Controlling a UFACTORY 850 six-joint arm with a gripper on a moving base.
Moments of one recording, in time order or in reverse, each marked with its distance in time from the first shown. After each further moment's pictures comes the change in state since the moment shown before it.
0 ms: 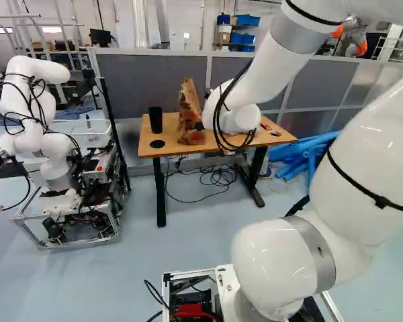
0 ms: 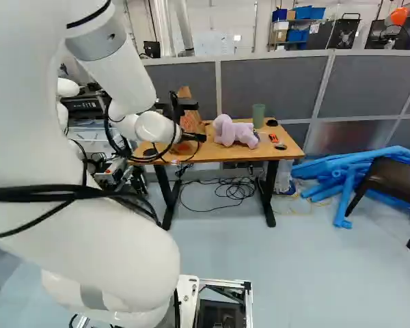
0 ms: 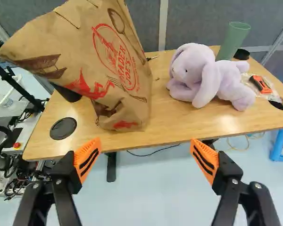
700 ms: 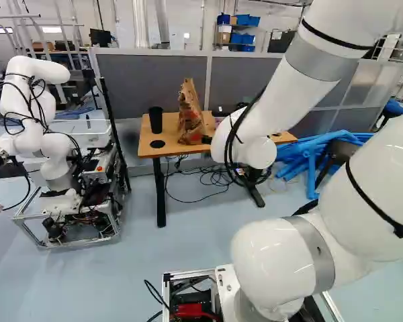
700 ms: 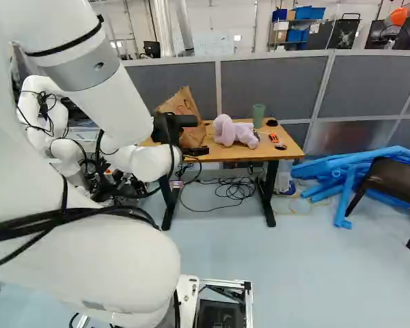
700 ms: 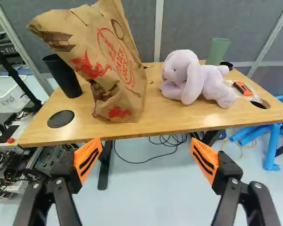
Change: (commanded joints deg) arm -2.1 6.3 13.9 -3.0 15.2 0.0
